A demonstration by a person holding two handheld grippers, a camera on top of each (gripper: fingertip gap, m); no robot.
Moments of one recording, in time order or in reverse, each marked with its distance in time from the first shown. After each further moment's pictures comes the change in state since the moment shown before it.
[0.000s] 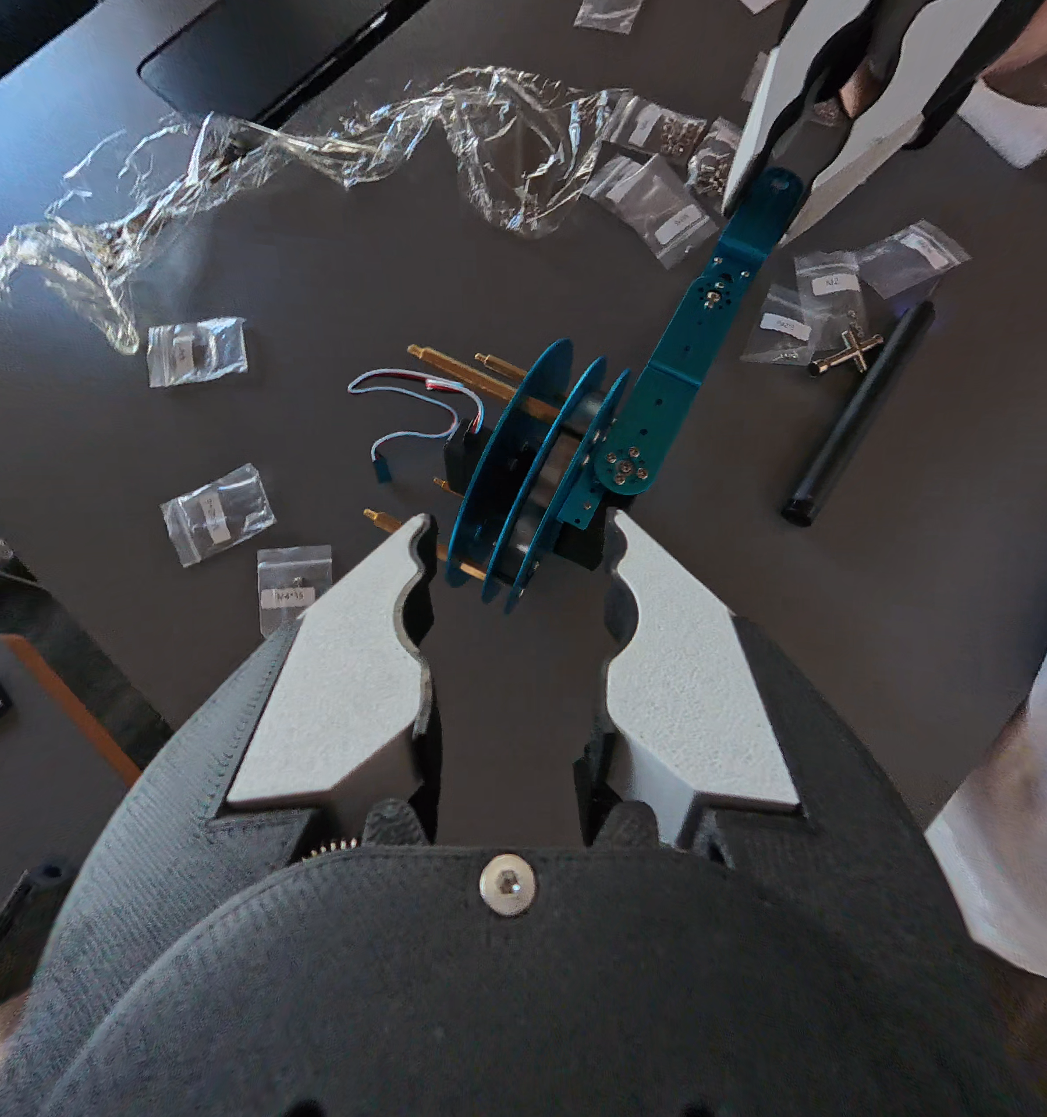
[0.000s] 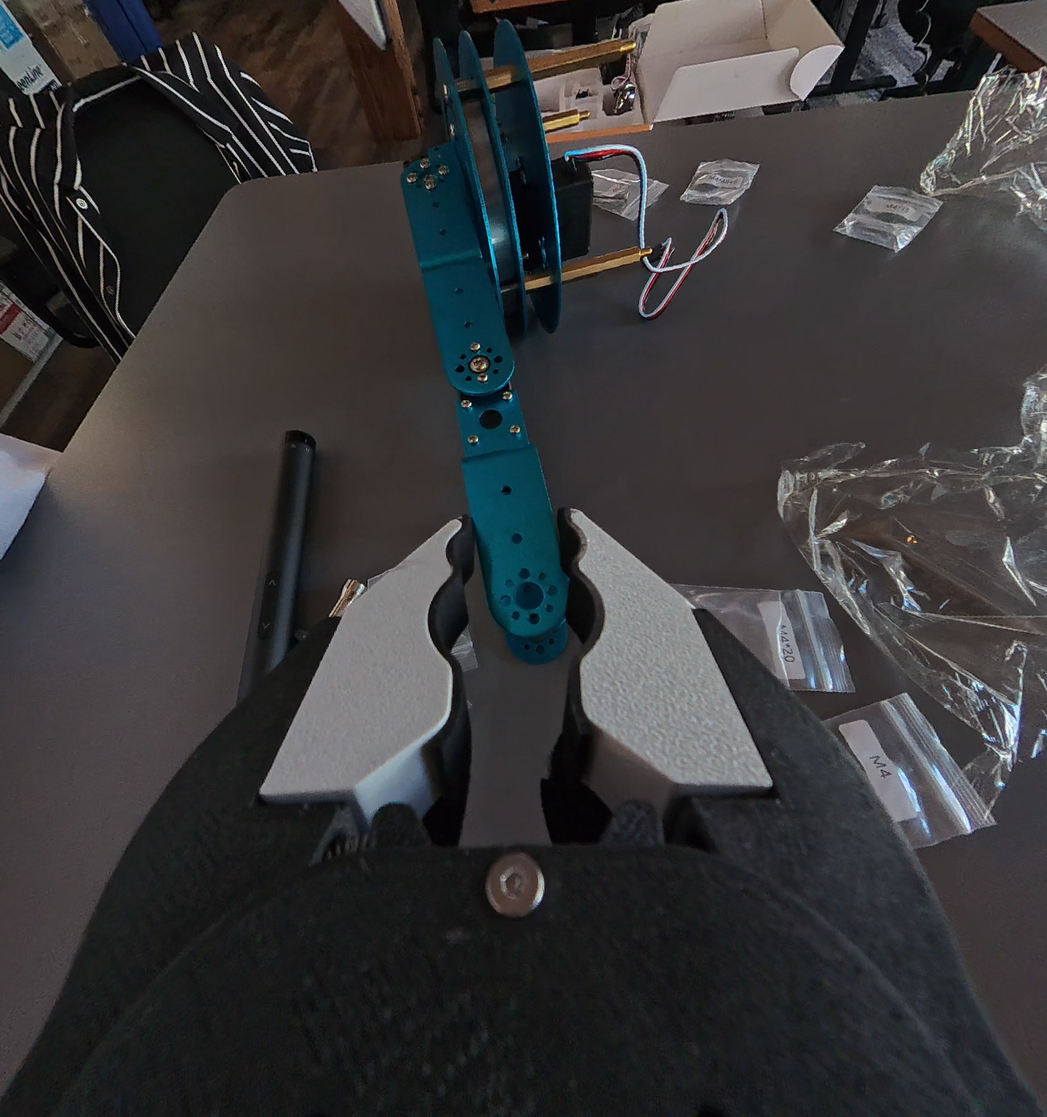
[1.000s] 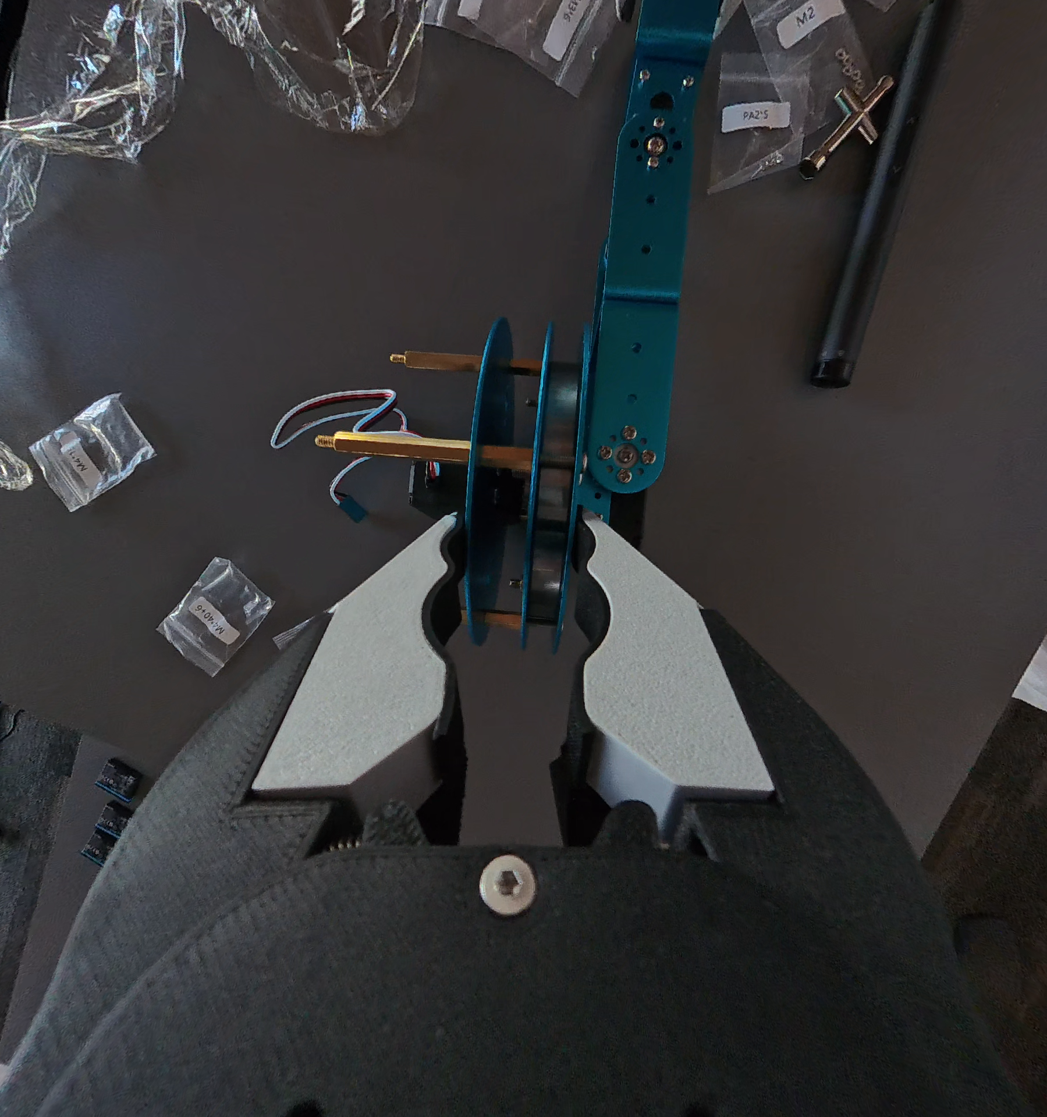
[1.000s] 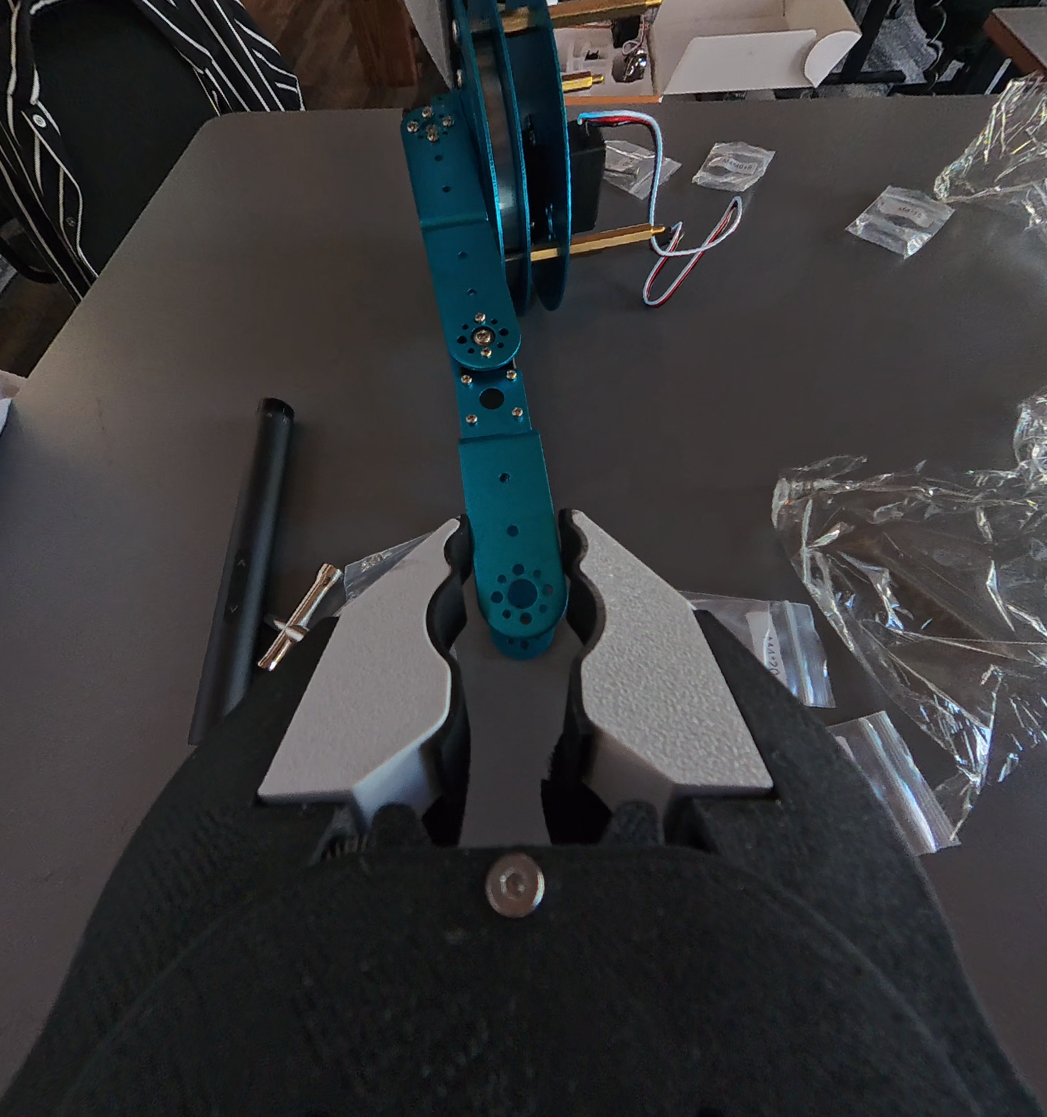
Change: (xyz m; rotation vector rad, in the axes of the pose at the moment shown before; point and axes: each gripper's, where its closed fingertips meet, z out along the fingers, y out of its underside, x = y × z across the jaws) left arm 0.004 0.006 0.036 -0.264 0.177 0.337; right arm 0.002 0.005 0.006 -0.046 0.009 -0.075
